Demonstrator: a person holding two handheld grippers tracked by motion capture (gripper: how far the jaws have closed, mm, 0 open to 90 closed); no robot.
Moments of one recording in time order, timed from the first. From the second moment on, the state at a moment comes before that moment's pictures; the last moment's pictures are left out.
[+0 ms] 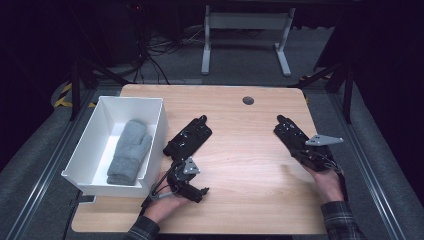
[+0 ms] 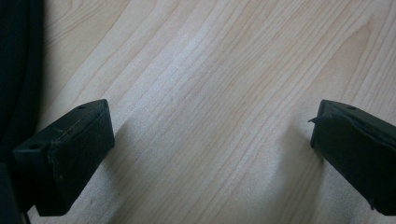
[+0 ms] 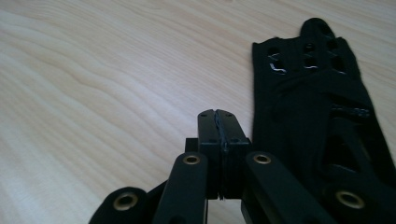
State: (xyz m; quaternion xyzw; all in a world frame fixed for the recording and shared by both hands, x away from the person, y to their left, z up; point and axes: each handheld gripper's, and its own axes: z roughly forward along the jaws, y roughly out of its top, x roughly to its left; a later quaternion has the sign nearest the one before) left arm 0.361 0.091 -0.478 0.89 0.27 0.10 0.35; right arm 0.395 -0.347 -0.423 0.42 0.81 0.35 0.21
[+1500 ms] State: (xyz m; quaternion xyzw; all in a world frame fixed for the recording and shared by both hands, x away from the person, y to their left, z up) left arm 0.361 0.091 -0.478 0.89 0.27 0.10 0.35; right arm 0.413 -0.336 -0.446 0.40 0.85 0.29 0.16
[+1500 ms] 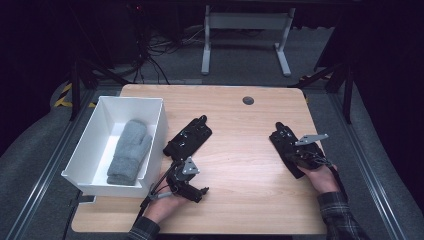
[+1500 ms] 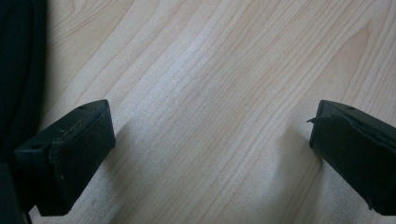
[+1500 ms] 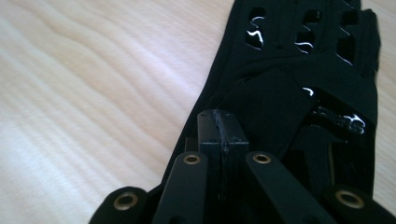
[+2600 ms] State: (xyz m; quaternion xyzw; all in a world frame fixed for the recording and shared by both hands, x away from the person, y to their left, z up) left arm 0.362 0.091 -0.478 0.89 0.27 0.10 0.36; right arm 0.355 -0.260 -0.448 0.28 0.90 0.31 0.08
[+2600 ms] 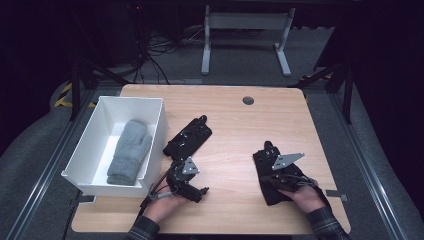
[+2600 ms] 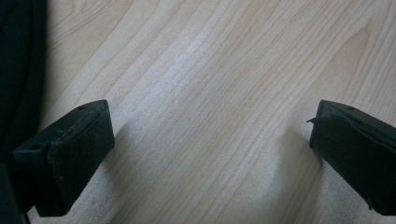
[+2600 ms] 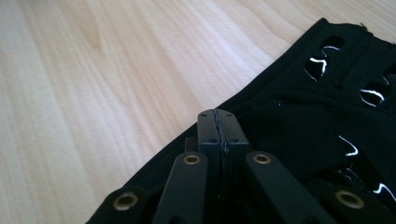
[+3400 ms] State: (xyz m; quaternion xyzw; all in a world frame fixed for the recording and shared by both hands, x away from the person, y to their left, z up) left arm 0.362 0.091 -0.478 0.89 0.27 0.10 0.35; right arm 0.382 -0.300 -0.447 0.34 0.88 0.31 0.12
